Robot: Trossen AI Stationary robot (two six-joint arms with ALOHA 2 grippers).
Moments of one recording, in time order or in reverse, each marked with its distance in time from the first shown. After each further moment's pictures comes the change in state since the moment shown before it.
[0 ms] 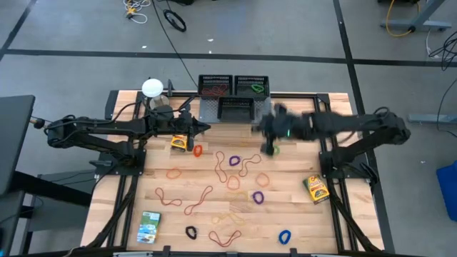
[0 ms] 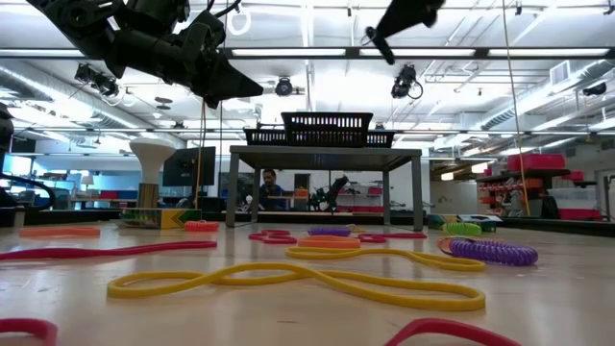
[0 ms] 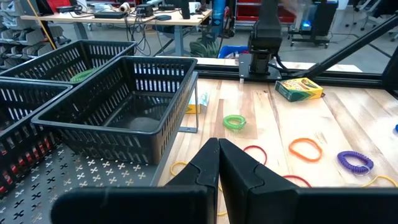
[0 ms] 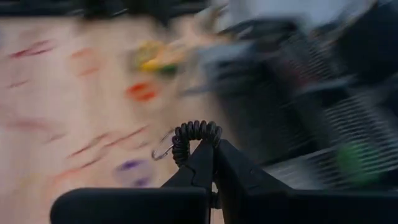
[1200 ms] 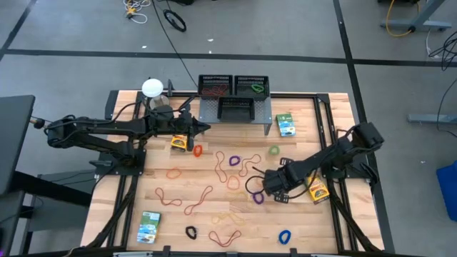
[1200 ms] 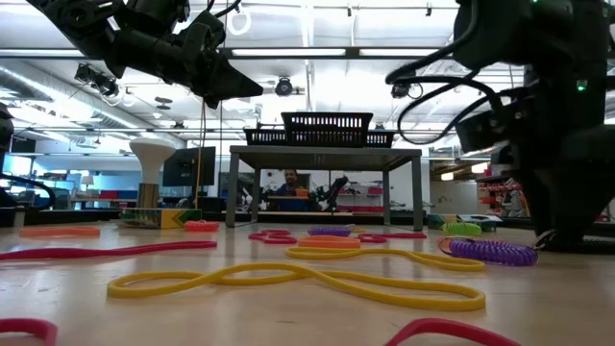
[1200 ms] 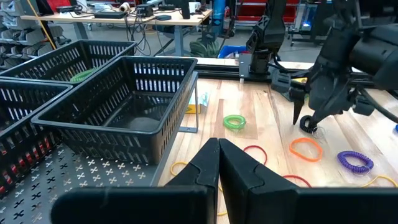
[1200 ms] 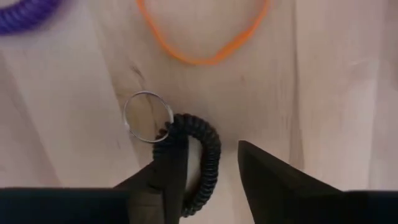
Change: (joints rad) left arm 0.000 0.000 0.000 0.000 0.000 0.000; right arm 0.362 0.370 -0.453 -0.061 -0.305 0.534
